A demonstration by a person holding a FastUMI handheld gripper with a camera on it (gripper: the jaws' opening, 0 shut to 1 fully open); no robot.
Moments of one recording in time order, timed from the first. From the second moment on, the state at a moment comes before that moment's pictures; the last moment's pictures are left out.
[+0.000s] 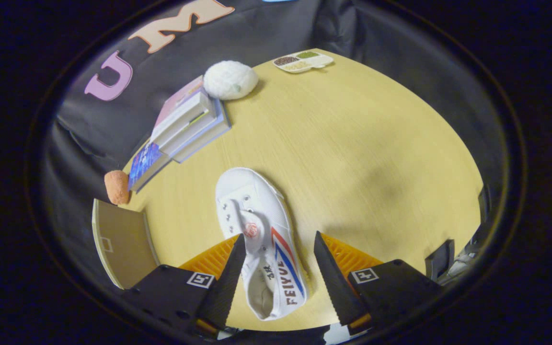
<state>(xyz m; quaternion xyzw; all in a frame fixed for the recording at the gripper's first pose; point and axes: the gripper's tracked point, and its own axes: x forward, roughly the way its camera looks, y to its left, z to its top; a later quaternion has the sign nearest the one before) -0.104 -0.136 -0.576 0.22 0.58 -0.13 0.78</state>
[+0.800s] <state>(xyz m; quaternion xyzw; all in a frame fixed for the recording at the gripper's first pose) -0.114 -0.107 -0.585 0.26 0.58 -0.11 0.76</state>
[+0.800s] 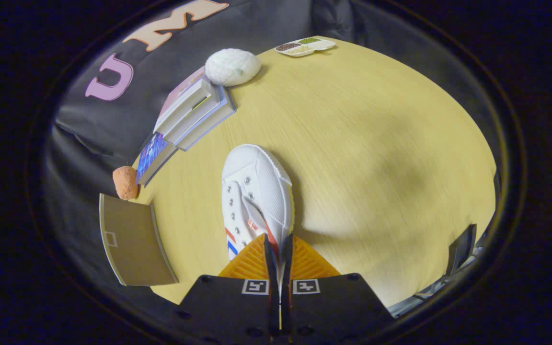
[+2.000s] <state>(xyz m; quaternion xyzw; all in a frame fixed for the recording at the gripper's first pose) -0.031 0.257 -0.432 0.30 0.55 0.17 0.76</state>
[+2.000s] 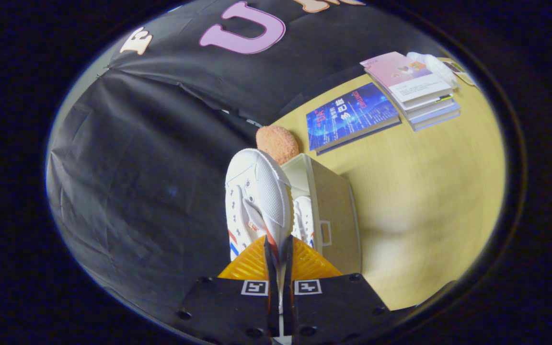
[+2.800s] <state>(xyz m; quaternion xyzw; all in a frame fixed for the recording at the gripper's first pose) 0.008 0.205 -0.401 0.34 0.49 0.14 0.79</state>
